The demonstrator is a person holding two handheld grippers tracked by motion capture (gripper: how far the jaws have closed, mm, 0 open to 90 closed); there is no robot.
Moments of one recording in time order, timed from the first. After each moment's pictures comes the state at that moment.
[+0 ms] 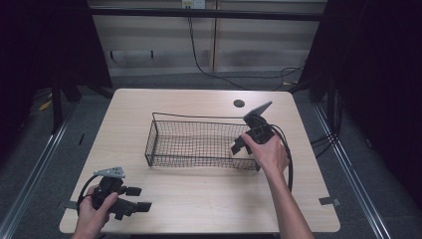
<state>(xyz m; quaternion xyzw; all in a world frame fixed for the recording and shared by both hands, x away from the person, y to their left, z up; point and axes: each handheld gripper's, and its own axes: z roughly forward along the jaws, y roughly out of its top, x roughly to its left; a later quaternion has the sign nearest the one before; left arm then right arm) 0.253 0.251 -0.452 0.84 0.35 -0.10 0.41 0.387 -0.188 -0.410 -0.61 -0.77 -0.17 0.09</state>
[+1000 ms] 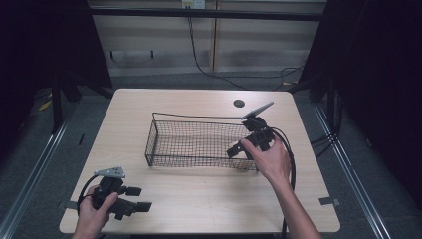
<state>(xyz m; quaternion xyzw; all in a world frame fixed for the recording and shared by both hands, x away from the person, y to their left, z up) 0.253 0.251 -0.452 0.84 0.35 -0.10 0.40 0.349 -0.175 -0.378 -0.53 -0.81 -0.25 0.07</state>
